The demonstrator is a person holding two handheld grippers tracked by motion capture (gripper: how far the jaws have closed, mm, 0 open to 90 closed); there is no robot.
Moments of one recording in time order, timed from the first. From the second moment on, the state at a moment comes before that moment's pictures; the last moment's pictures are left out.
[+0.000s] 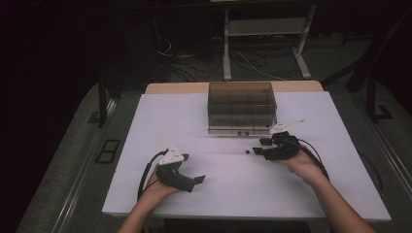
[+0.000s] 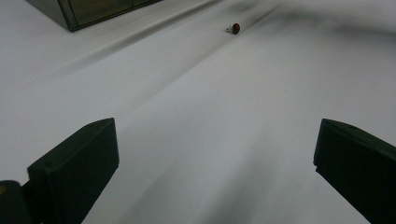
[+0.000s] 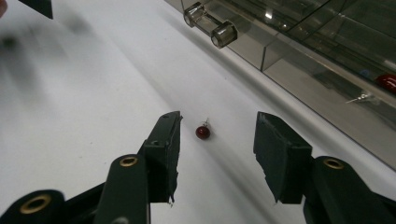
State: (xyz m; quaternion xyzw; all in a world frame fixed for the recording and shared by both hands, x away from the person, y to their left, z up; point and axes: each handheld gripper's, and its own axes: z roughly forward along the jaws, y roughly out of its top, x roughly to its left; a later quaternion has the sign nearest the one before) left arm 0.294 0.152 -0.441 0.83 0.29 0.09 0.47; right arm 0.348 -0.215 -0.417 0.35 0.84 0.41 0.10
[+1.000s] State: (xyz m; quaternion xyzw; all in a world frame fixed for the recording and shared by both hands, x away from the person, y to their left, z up) left arm 0.294 0.151 -0.443 0.83 0.29 0.09 0.47; right arm 0.364 -0.188 -0.452 0.35 0.84 0.40 0.10
